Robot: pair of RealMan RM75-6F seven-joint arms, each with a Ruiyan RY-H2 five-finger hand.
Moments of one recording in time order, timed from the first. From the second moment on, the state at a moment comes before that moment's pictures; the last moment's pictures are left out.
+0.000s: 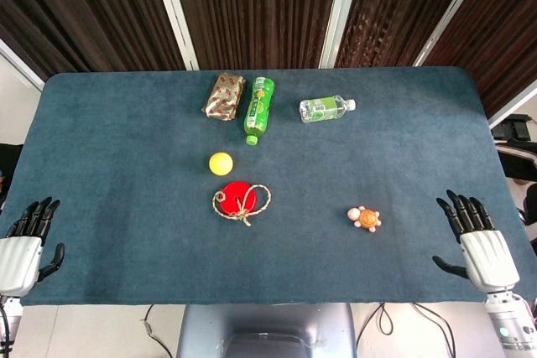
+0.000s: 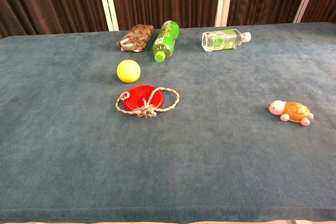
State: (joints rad) left arm -0.10 -1.16 -0.05 -1.57 1.50 1.48 0.11; right arm 0.09 -1.14 0.01 -1.56 -1.60 1.49 -0.04
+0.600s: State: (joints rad) left arm -0.11 -1.12 -0.03 -1.60 1.52 1.46 0.06; right arm 0.13 -1.22 0.07 -1.49 -1.62 1.53 -0.07
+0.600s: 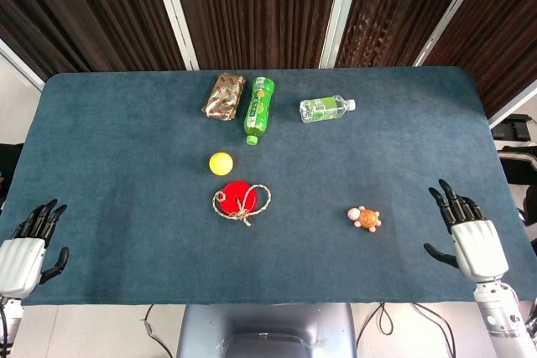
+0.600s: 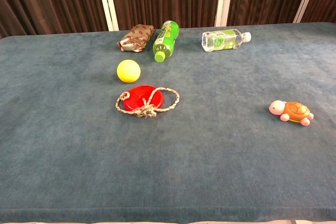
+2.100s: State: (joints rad) left arm -0.06 -1.08 -0.01 -1.61 1.56 1.53 -0.03; right arm 0.45 -1.64 0.10 -1.02 -1.45 1.09 0.01
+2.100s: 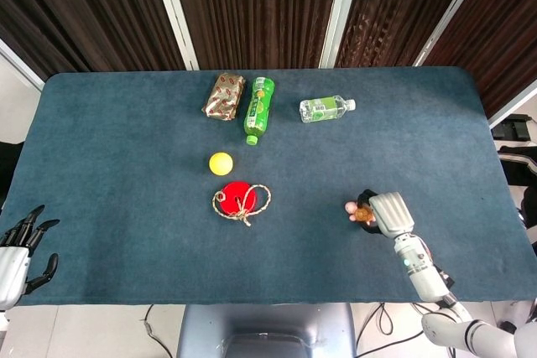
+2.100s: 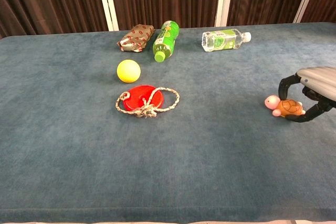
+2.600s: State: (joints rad) left arm -0.06 -1.08 -0.01 -1.61 1.56 1.52 -0.04; right arm 0.44 -1.65 0.09 -0.95 -1.50 1.18 0.09
